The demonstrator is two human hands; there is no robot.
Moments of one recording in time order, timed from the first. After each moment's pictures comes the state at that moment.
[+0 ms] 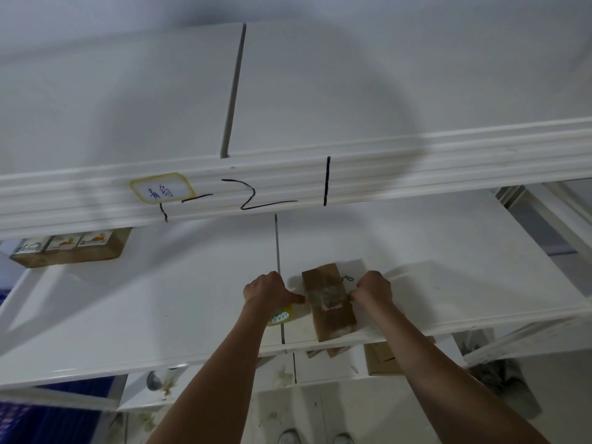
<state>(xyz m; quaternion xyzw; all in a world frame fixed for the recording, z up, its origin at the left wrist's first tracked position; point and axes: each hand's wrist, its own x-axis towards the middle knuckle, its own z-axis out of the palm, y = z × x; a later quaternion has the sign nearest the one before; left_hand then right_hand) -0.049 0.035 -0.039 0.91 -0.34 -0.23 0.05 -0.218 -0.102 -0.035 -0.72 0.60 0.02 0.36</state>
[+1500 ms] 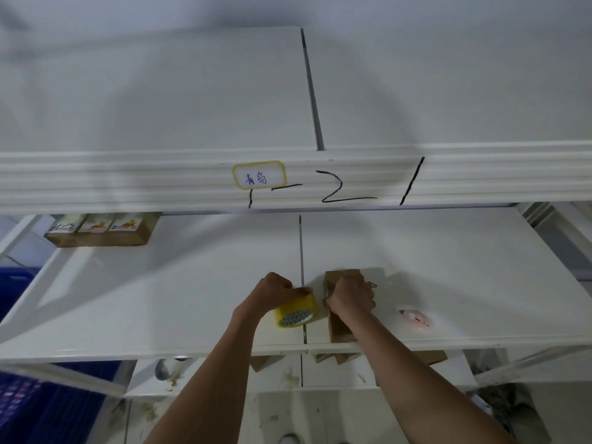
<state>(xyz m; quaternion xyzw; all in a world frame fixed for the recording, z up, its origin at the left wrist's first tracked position) -0.011 0.078 -0.046 0.86 -0.28 -0.35 0.23 -0.144 -0.027 -0.022 -0.77 0.59 0.13 0.22</state>
